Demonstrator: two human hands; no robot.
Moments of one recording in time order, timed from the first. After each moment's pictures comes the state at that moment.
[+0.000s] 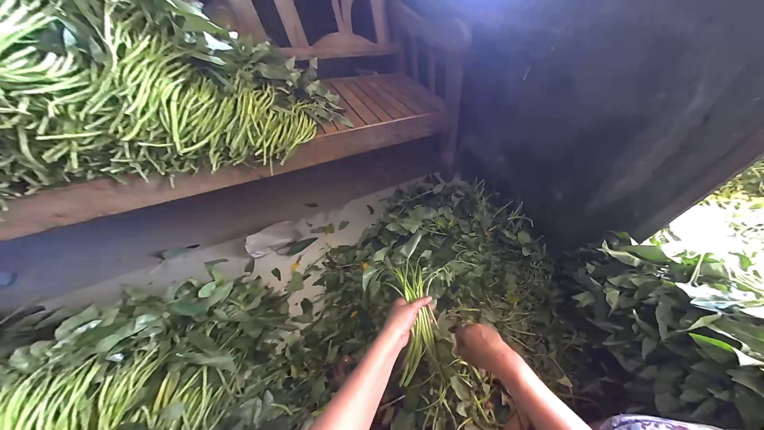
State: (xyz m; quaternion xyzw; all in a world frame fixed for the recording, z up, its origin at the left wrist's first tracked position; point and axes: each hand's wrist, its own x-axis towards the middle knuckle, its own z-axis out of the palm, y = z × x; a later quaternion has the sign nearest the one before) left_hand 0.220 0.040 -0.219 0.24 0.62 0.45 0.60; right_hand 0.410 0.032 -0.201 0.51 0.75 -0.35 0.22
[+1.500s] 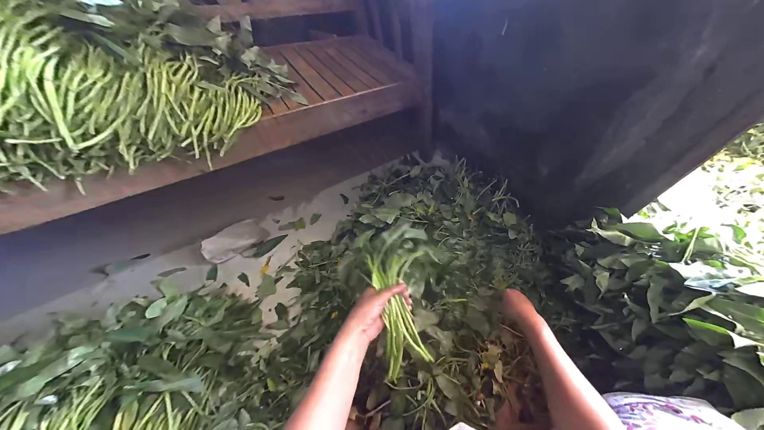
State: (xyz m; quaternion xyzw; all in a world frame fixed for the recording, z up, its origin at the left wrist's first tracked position) left_hand 0.204 0.062 -0.207 0.22 0.55 0.47 0.65; right_hand 0.521 0.107 -0.259 0.67 0.63 -0.38 0.09
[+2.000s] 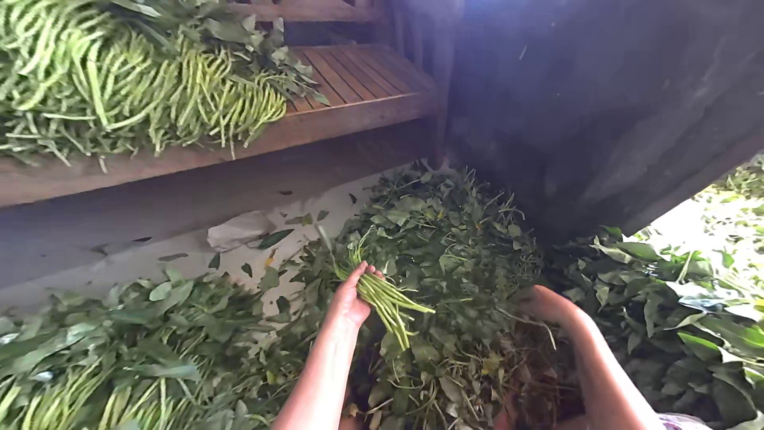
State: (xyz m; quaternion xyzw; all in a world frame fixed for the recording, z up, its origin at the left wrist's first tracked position) left_hand 0.160 0.071 -0.203 0.04 0.48 0.67 0.57; right_hand 0.544 0.107 -0.166 0.60 0.69 -0.39 0.13
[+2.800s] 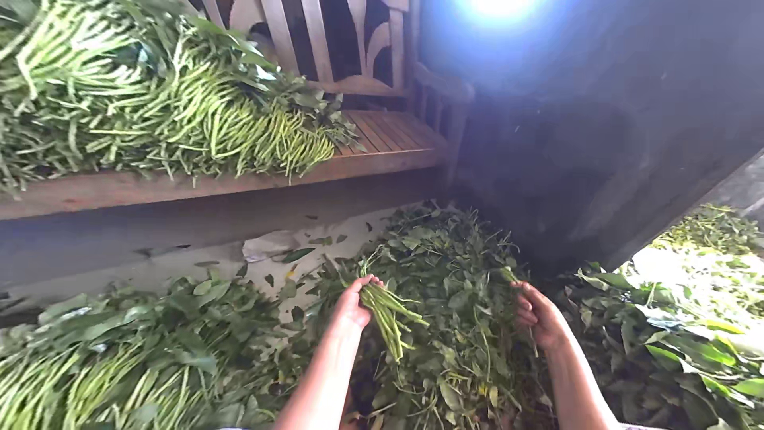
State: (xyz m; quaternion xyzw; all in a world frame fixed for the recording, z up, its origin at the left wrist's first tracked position) left_hand 0.135 0.034 -0.172 0.01 0.43 0.70 0.56; right_hand 0.514 0.058 -0.139 0.40 0.39 -0.70 -0.45
